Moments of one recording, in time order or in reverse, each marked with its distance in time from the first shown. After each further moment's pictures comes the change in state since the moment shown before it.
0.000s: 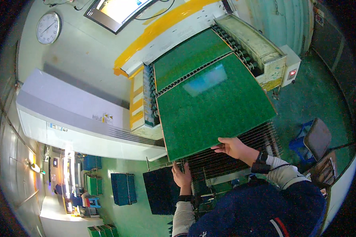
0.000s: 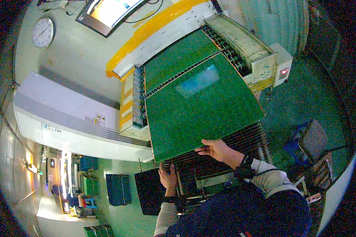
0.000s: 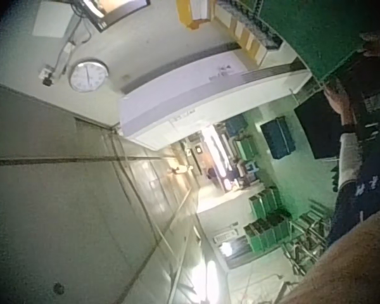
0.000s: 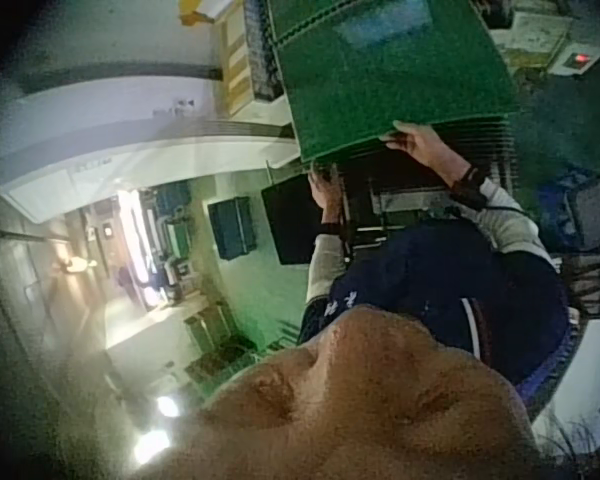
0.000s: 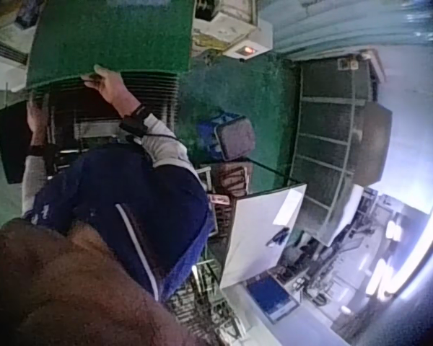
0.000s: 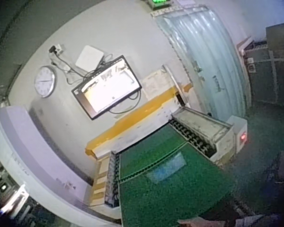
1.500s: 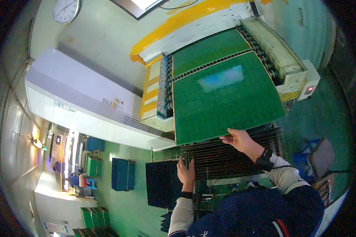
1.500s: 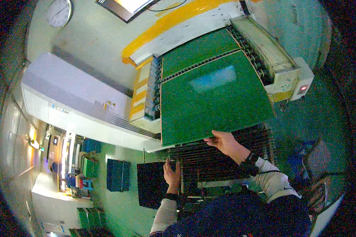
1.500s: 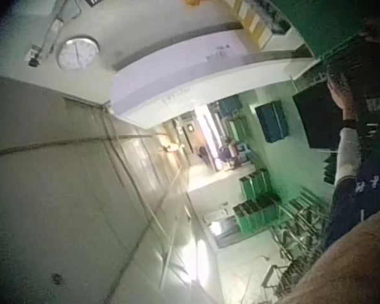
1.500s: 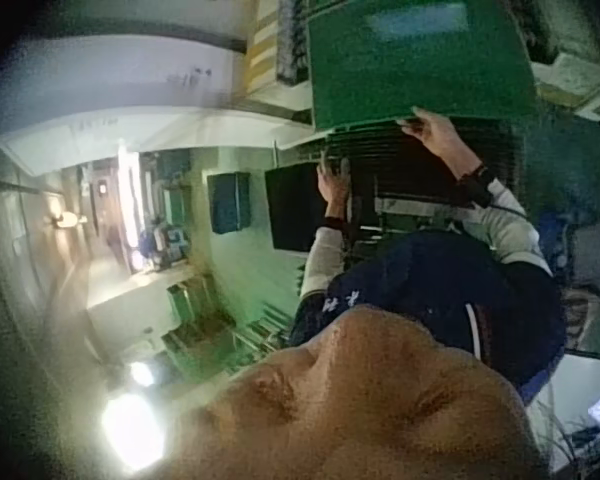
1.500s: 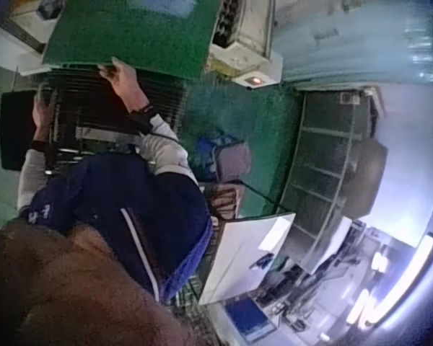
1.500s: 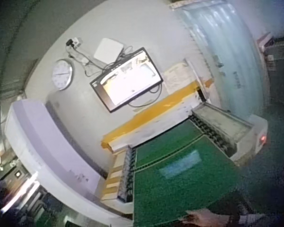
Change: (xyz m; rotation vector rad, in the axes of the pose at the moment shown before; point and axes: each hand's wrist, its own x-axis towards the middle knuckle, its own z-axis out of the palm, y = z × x) left_hand 0.003 0.003 -0.005 0.011 0.006 0.013; right_hand 0.047 -0.027 0.003 0.039 0.040 0.001
